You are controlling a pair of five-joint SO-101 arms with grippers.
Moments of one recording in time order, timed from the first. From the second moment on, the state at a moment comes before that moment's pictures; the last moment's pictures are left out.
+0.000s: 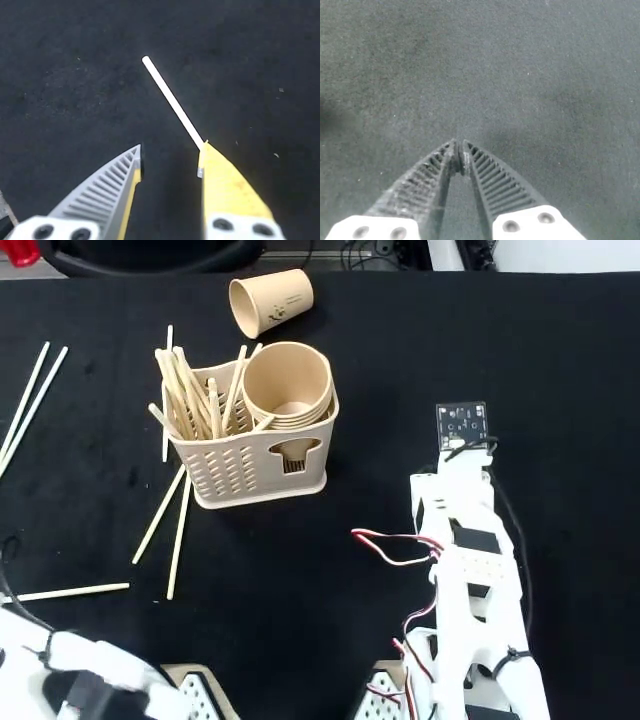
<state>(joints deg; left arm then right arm) -74.6 -39.7 53.9 55.3 -6.4 9.8 -39.0 73.5 18.7 12.4</state>
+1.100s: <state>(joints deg) -73.3 0.1 33.9 50.9 3.5 9.8 -39.0 73.5 18.7 12.4</state>
